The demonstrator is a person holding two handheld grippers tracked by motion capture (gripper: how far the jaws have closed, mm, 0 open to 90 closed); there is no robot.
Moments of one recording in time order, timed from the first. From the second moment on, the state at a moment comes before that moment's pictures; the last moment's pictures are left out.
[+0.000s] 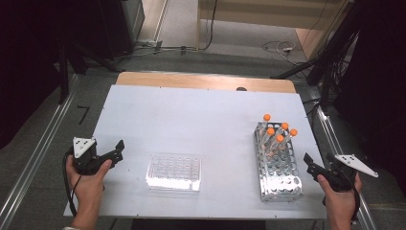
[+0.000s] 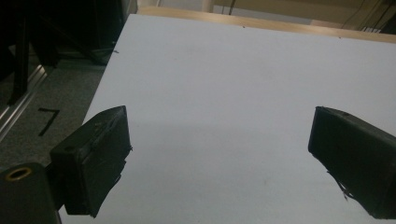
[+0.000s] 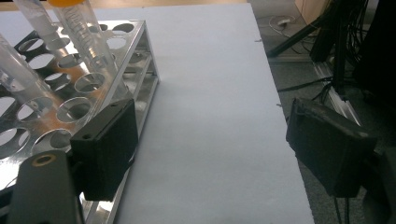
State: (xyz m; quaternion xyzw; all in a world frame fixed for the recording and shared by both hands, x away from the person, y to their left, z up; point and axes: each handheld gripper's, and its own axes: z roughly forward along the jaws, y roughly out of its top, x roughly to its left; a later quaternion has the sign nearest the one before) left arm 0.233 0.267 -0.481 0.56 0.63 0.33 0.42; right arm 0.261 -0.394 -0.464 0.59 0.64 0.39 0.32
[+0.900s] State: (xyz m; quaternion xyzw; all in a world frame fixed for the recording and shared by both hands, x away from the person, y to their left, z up) left arm 0.236 0.267 -0.480 0.56 0.63 0.33 0.43; right arm 0.275 -0.387 -0.456 0.55 0.66 0.42 0.29
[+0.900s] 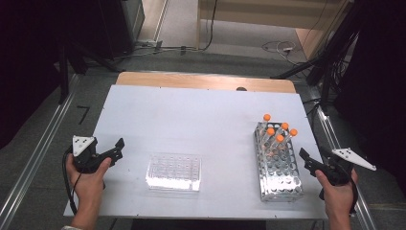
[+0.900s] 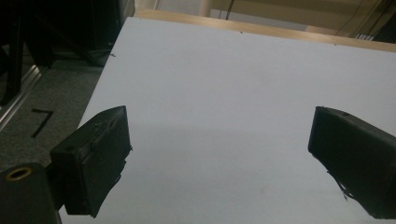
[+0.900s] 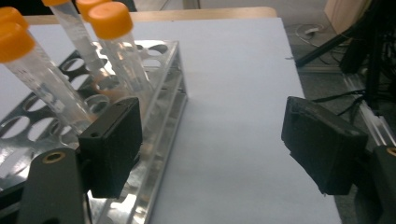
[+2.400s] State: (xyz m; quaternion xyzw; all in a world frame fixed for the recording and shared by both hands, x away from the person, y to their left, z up) left arm 0.240 0.264 -0.483 0.57 0.63 0.32 0.43; right arm 0.316 -0.349 -0.457 0.45 0.71 0.45 0.29
